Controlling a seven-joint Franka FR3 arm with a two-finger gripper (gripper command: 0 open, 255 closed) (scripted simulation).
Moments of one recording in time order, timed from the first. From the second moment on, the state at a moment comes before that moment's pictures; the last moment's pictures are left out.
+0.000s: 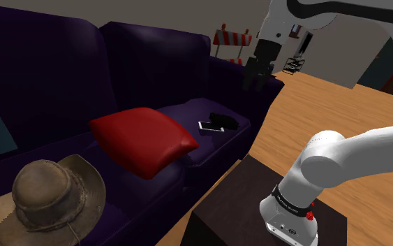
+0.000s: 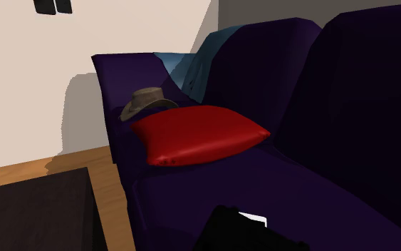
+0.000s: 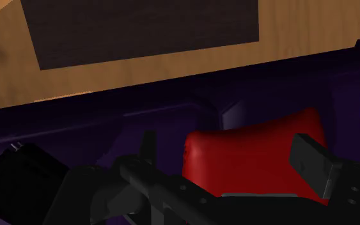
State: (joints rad) arm -0.02 -0.78 -0.07 -2.36 0.10 1.53 0.09
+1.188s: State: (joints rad) arm -0.12 -0.62 0.13 -2.82 -0.41 2.28 0.07
